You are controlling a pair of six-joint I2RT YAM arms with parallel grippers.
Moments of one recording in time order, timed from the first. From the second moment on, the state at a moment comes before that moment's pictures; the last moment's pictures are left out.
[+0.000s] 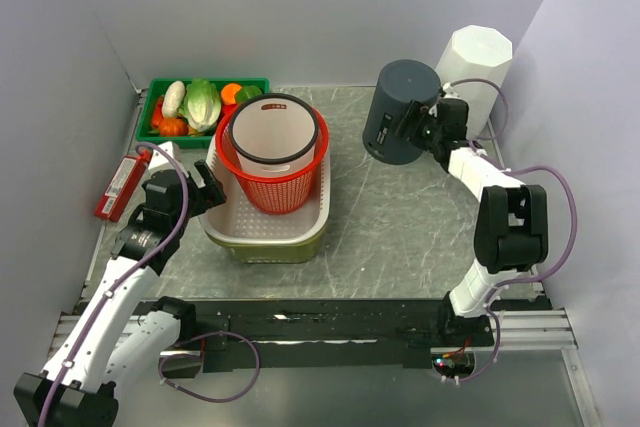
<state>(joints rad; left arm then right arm) -0.28 0.76 0.74 -0.47 -0.29 -0.51 0.02 1.69 1.14 0.00 -0.22 0.45</state>
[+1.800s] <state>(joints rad) -0.28 0.75 0.74 -0.47 -0.29 -0.51 0.16 1.91 1.57 -0.15 -0.01 0.38</state>
